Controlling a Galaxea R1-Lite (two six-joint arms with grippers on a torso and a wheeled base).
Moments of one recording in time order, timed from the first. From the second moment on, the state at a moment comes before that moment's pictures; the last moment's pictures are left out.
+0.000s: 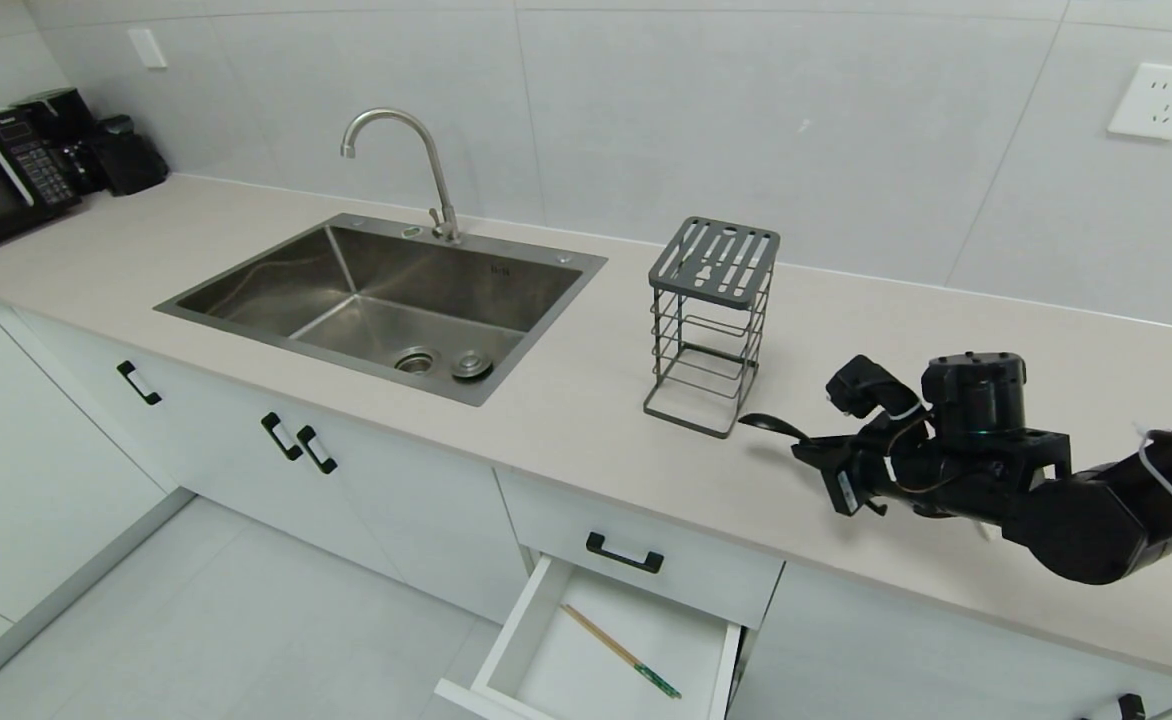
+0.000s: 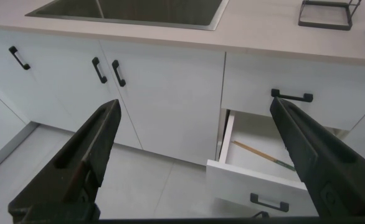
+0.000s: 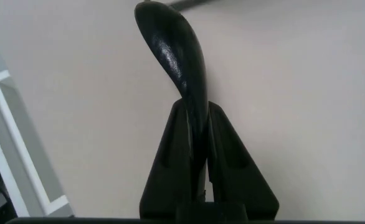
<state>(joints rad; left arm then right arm) 0.00 0.00 0.00 -0.05 -0.05 0.06 0.33 1.98 -0.84 -0.76 0.22 -0.33</state>
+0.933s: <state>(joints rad) 0.00 0.00 0.00 -0.05 -0.05 0.06 0.82 1.81 -0.65 -0.86 0.15 -0.16</state>
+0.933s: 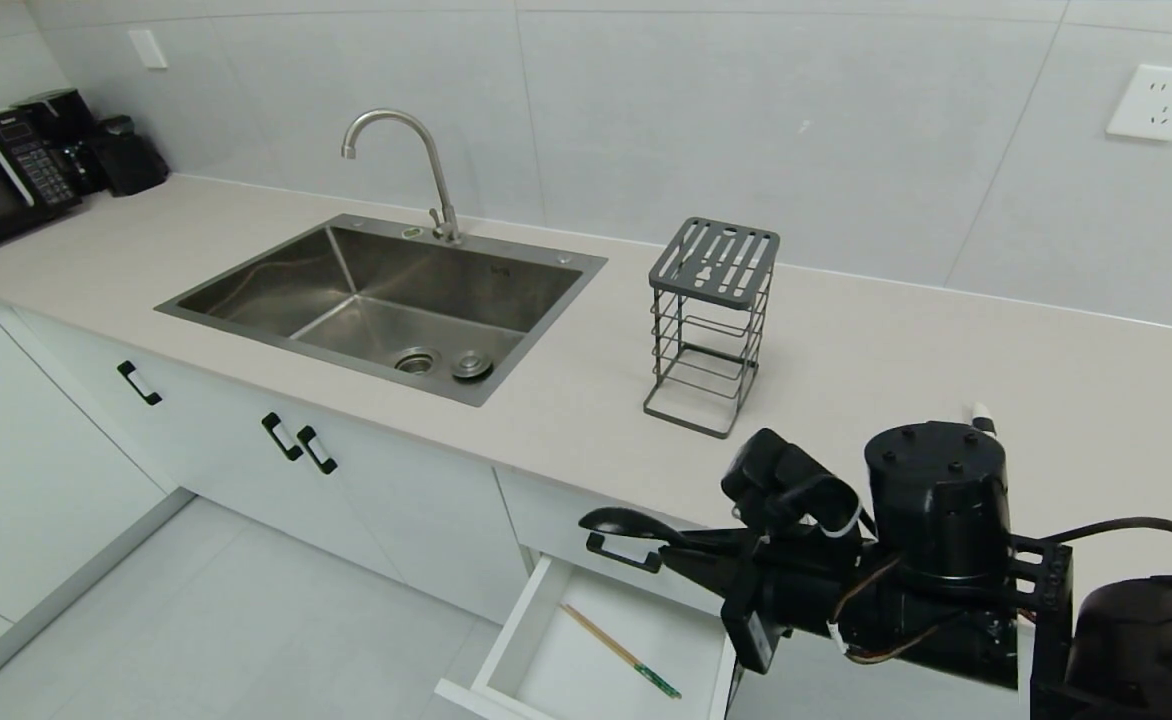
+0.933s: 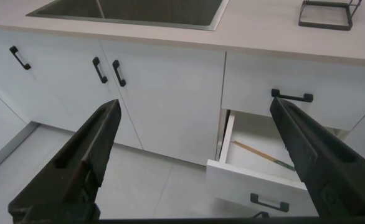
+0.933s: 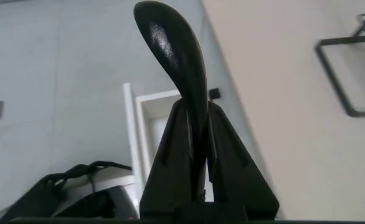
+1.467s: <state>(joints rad) 0.00 0.00 0.00 -0.05 -0.05 0.06 0.94 1.86 -0.80 -0.86 0.04 -0.06</state>
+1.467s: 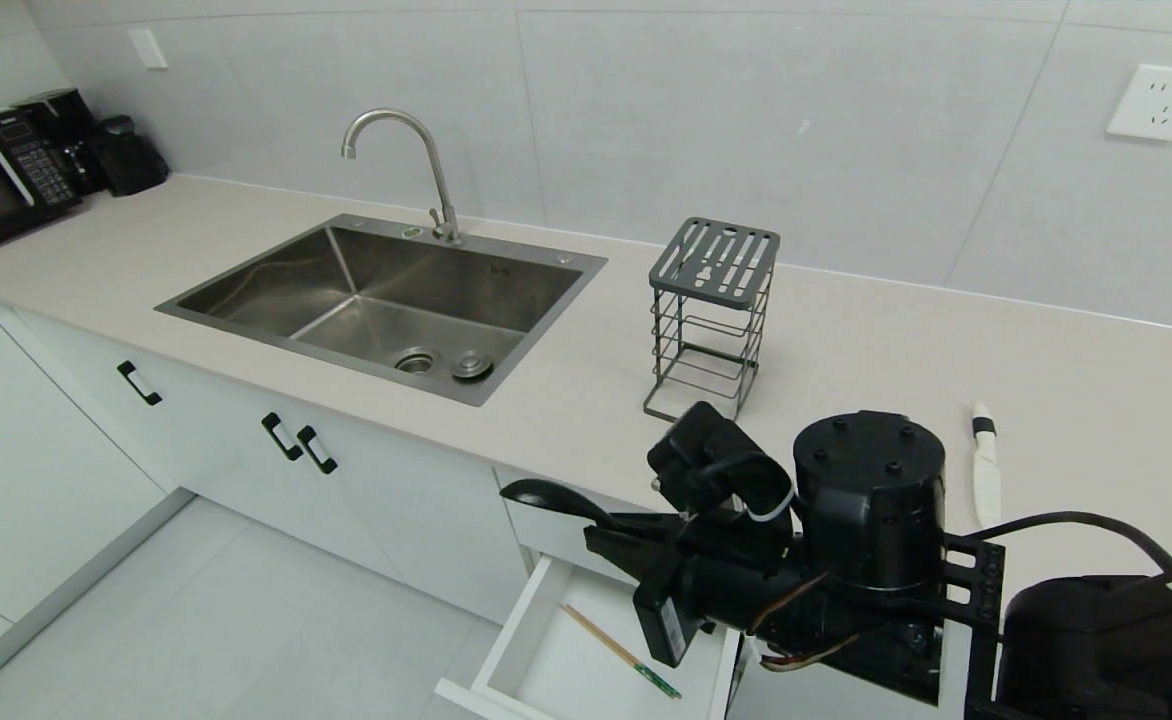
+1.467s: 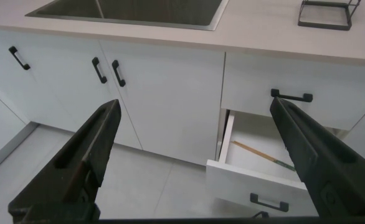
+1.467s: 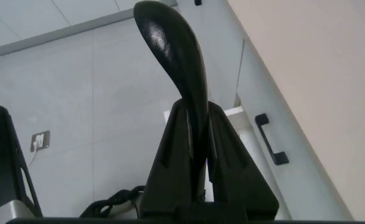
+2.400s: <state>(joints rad) 0.00 0.00 0.00 -0.05 -0.05 0.06 0.95 1.88 -0.76 -0.86 0.04 -0.20</state>
